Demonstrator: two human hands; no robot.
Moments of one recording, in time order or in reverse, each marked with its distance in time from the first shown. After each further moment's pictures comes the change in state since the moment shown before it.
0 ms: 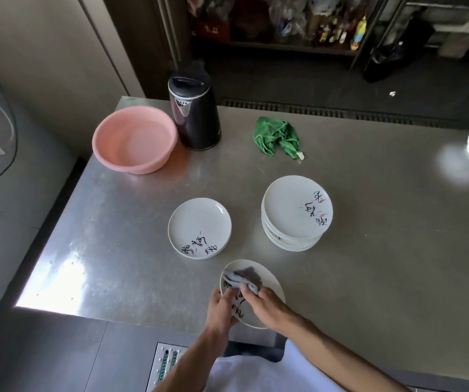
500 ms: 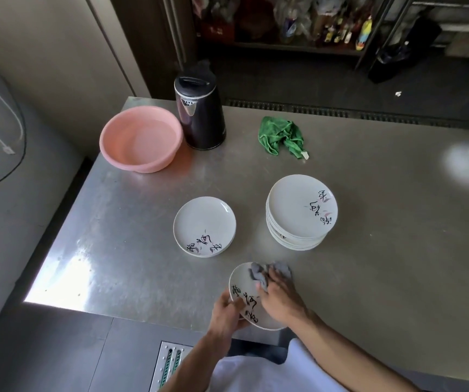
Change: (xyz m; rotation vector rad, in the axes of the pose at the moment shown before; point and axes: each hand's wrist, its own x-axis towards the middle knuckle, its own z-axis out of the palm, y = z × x) left_hand -0.005 -0.008 -0.006 0.042 -0.044 -0.021; right_hand 0.016 0.019 -0.012 -0.703 0.223 -0.181
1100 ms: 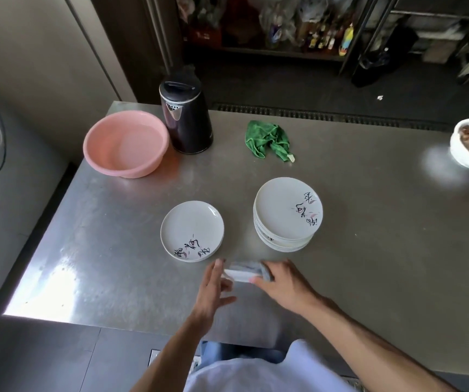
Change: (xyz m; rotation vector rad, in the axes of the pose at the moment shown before) left_hand 0.016 0.049 0.000 0.027 -0.058 0.168; right_hand -0.019 -0.003 -0.088 0.483 0.122 -0.119
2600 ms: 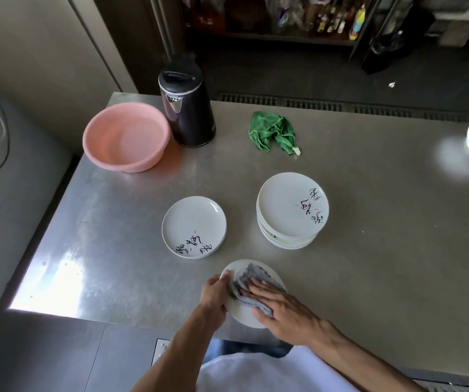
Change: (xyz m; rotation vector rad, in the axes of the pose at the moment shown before) left_hand 0.031 -0.023 0.012 -0.057 0.178 -0.269; right_hand -0.032 0.046 0.042 -0.221 -0.288 -0.190
